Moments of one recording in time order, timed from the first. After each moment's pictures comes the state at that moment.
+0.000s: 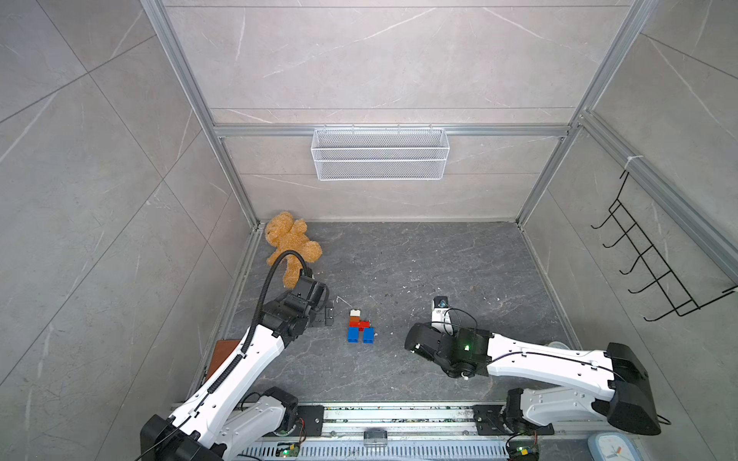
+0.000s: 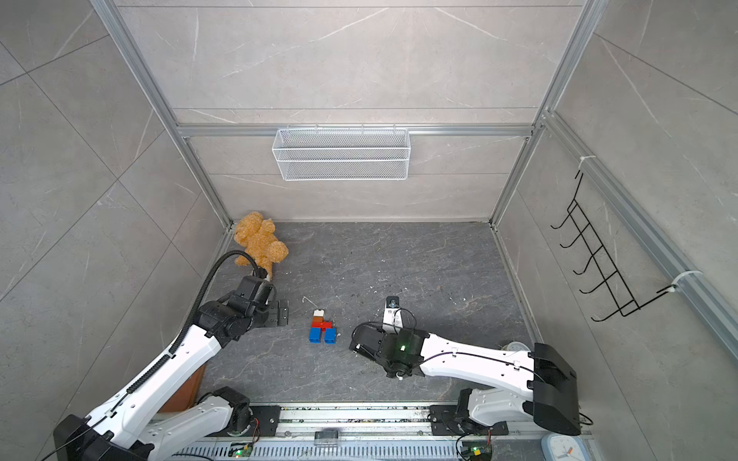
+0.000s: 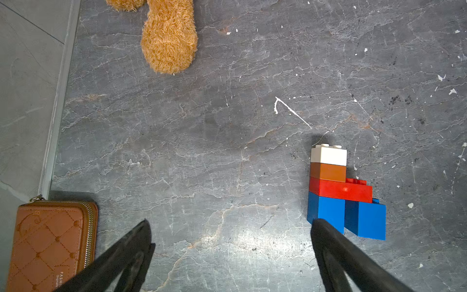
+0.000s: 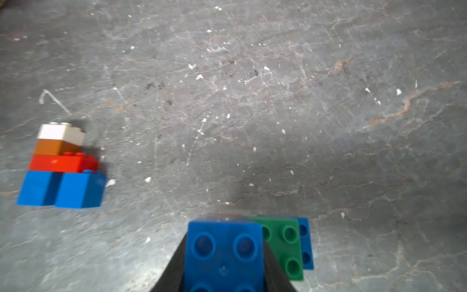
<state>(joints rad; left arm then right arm) -0.47 1.01 0.89 -0.91 -0.31 -0.38 1.19 1.29 0.97 -0.90 0.65 1.08</state>
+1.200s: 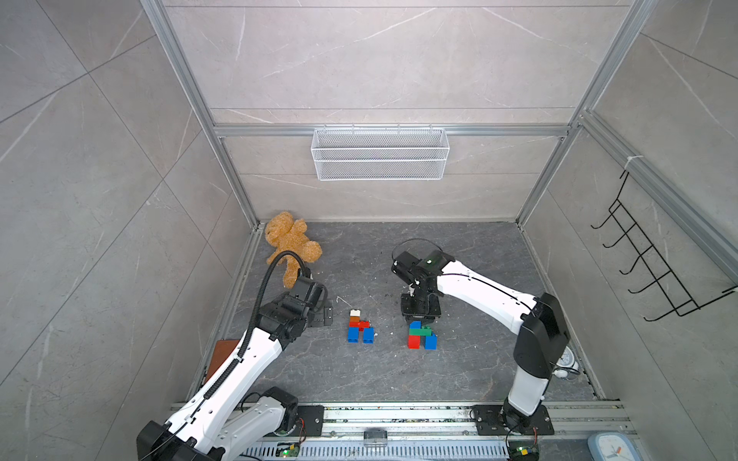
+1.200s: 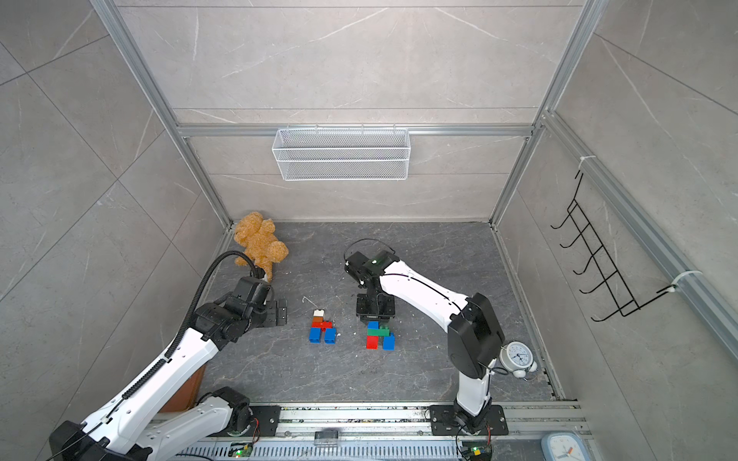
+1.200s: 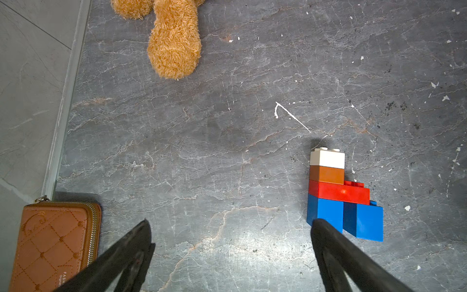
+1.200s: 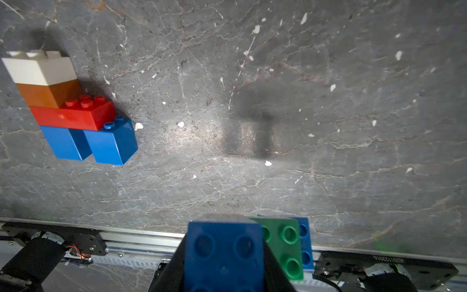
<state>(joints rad) -0.47 0.99 0.89 -0.91 -0.32 -0.38 0.75 1.87 1.61 -1.32 -0.15 0.74</state>
